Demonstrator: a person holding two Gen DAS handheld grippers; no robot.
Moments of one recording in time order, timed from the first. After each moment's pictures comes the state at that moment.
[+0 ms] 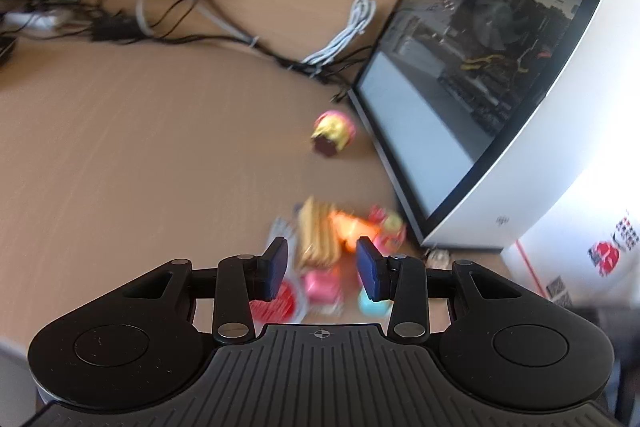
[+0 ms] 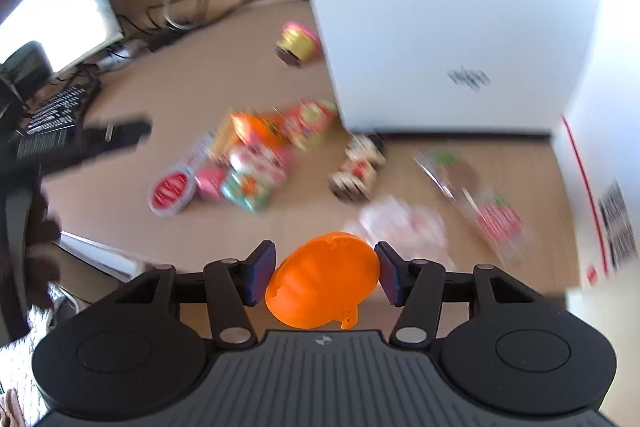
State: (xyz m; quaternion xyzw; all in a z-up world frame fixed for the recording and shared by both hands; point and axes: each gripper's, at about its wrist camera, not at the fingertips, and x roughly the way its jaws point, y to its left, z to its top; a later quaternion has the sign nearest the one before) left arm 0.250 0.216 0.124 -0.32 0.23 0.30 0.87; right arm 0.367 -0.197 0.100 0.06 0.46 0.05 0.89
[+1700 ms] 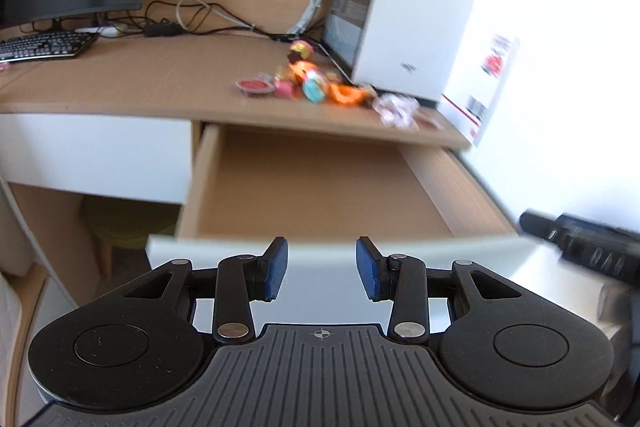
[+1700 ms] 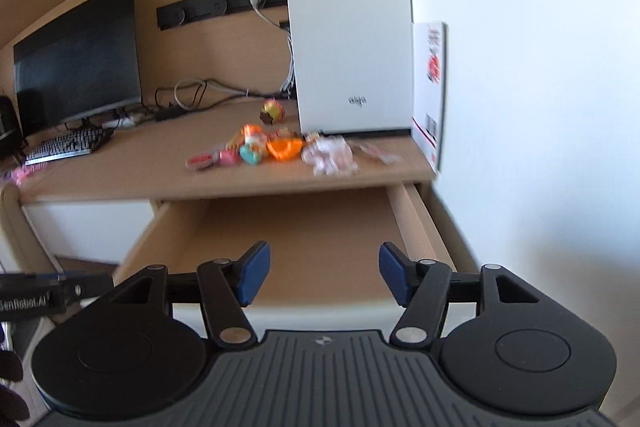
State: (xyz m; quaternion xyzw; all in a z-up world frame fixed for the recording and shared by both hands) left arm 0.109 -0.129 0.073 -0.21 0.23 0.34 0.89; right arm 0.011 -0.153 0.077 0.03 0.25 -0.07 0.97
